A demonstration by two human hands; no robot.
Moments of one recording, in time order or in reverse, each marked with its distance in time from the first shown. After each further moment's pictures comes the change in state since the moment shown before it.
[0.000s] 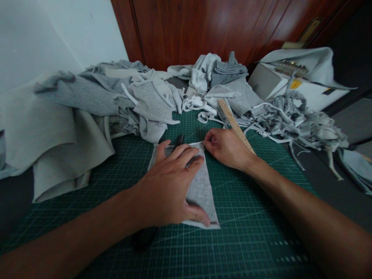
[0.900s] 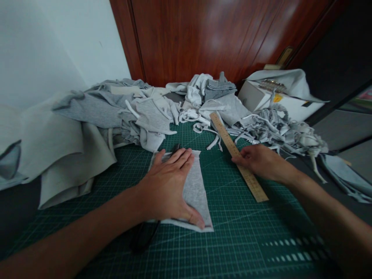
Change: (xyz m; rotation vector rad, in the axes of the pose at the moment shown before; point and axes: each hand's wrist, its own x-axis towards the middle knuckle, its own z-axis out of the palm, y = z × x) left_hand 0.013 0.000 -0.007 0.022 -0.264 -0.195; right_hand -0.057 0.054 -0.059 0.030 -0.206 0.407
